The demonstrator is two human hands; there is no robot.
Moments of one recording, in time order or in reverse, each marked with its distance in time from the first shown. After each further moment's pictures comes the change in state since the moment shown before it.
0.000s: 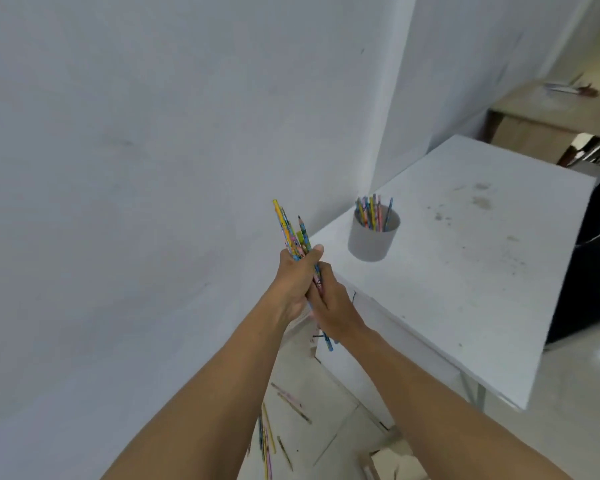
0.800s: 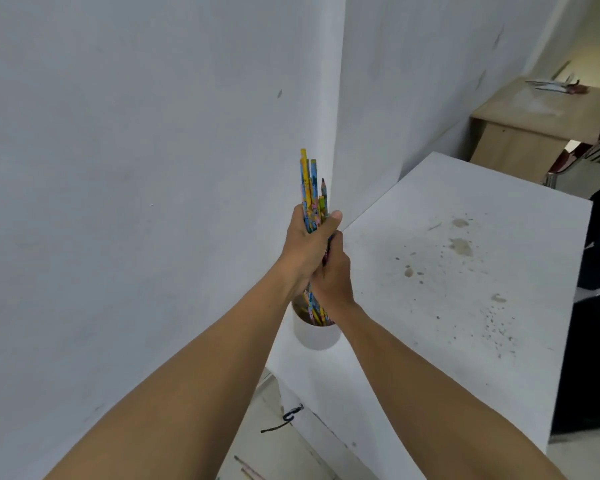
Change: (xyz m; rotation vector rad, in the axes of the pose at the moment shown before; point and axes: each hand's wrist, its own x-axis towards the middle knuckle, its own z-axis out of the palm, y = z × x) left_hand 0.195 0.102 0.229 0.203 -0.158 0.340; right_hand 0.243 0.077 -0.195 -0.019 0.427 -0.037
